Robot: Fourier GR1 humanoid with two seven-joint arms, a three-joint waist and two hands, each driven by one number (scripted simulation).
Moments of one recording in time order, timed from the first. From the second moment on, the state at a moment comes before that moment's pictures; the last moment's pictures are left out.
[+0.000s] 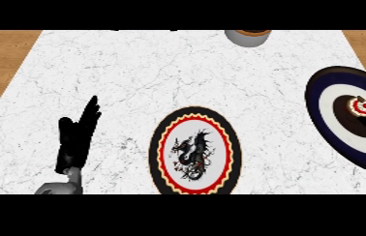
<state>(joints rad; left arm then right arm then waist) -0.03 0.12 -0.02 -1.47 -0.07 0.14 0.22 -0.40 -0.69 -0.16 -0.83 0.67 -0.12 0.07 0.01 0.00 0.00</state>
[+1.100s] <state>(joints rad) -0.03 0.11 0.00 -1.48 -0.07 0.14 0.22 -0.35 -0.68 -0.54 -0.78 0.11 0.17 -0.50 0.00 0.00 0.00</state>
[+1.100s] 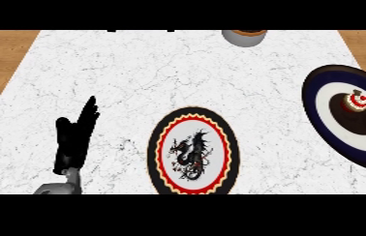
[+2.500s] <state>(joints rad) -0.04 0.09 0.01 -1.48 -0.11 0.12 0.23 -0.39 -0.74 -0.50 -0.42 0.14 0.02 -0.76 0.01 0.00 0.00</state>
